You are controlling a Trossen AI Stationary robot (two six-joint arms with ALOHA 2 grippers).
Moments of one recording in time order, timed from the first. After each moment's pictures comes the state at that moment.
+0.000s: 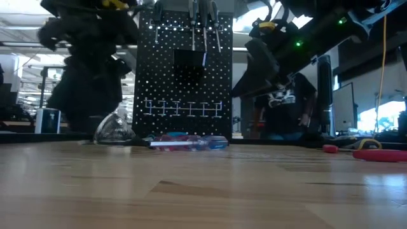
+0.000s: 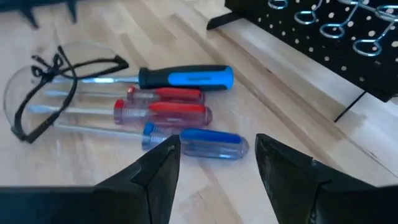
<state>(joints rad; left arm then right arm) -0.08 1.23 0.74 -0.55 -0.03 -0.01 0.21 1.60 0.77 0.17 0.64 0.41</state>
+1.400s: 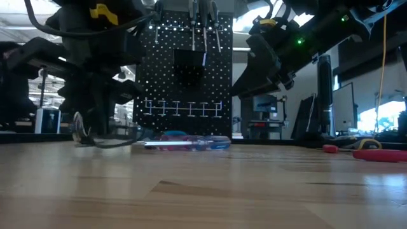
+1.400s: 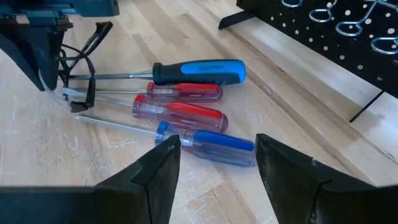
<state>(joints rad) -0.18 1.50 0.74 -0.36 0.07 0.11 0.22 1.60 0.77 0.18 0.61 0.41</state>
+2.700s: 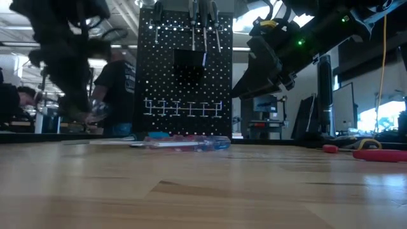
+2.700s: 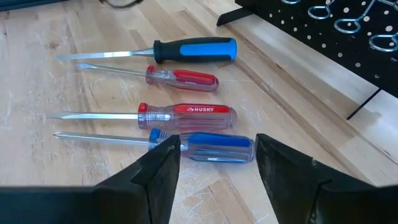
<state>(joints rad) -0.06 1.02 0.59 -0.74 -0.25 -0.34 0.22 1.60 0.77 0.16 0.61 0.41</state>
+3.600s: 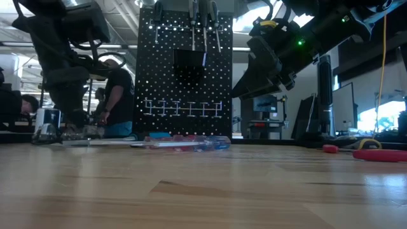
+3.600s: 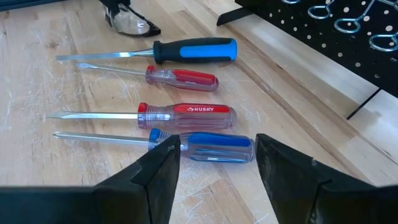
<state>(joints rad) 0.08 1.02 0.50 -0.70 -0.23 -0.54 0.22 1.60 0.77 0.16 0.61 0.41</state>
